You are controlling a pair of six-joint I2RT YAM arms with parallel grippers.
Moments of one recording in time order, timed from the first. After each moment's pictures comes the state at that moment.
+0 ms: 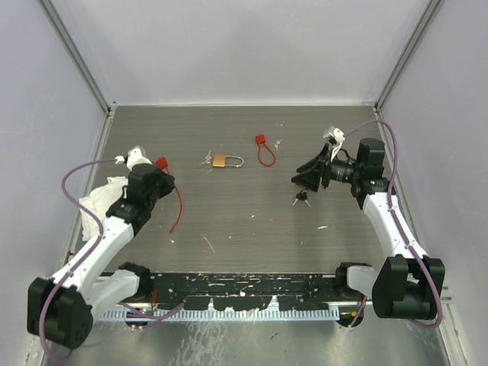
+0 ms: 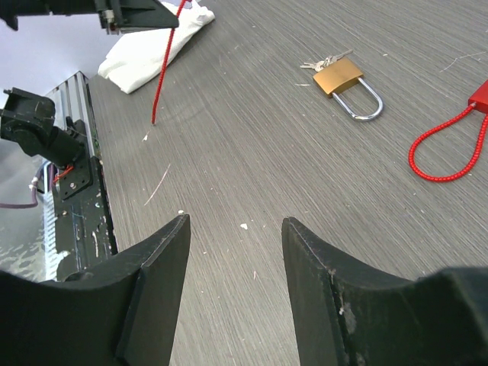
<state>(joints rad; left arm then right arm) -0.28 1.03 0.66 -0.18 -0.26 -0.71 -0.05 1.15 0.80 -0.10 -1.20 -0.08</state>
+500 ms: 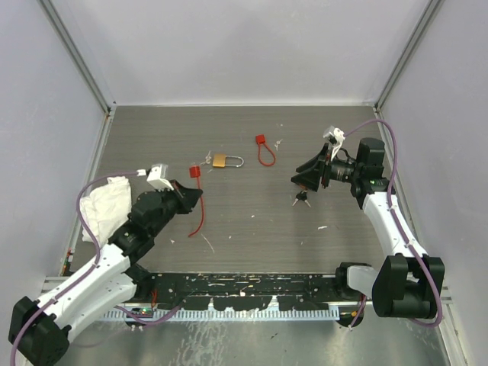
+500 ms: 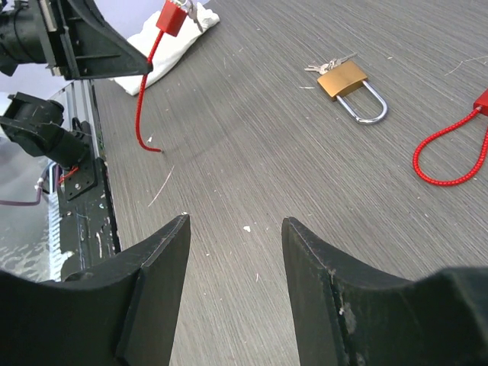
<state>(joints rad) -0.55 0.72 0.42 0.07 -0.10 -0.67 -0.05 1.15 0.80 -0.09 -1.22 -0.07</state>
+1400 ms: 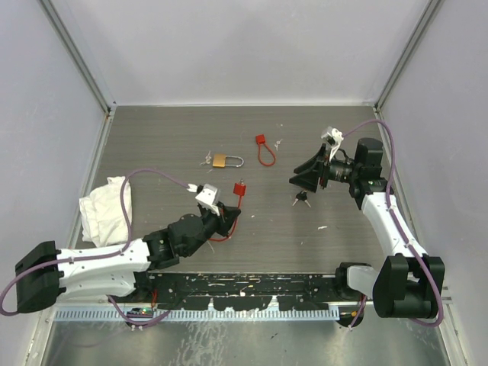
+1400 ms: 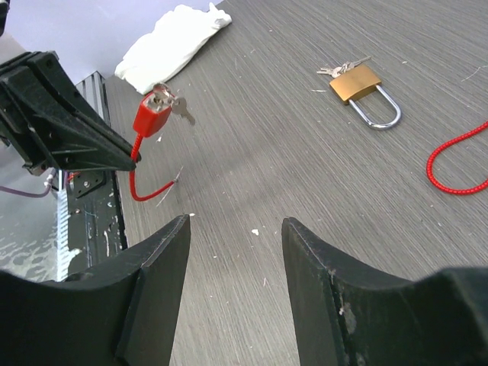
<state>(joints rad) -1.15 0.97 0.44 0.36 -0.45 -0.44 -0.04 1.15 0.79 -0.06 -1.23 -0.05</state>
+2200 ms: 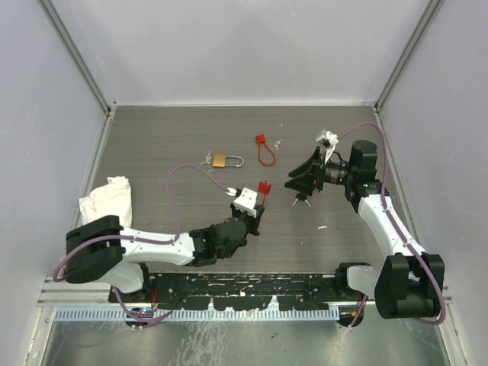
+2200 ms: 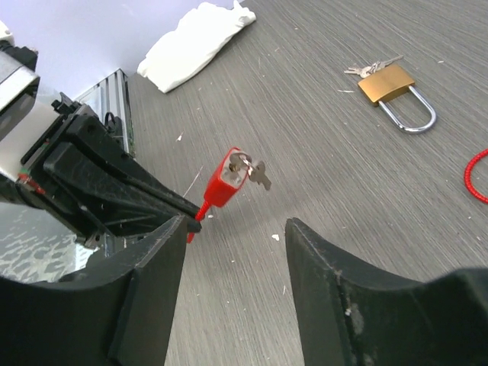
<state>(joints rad) -1.29 1.43 0.65 0.58 -0.69 -0.34 0.01 1.15 0.75 0.02 -1.25 0.01</state>
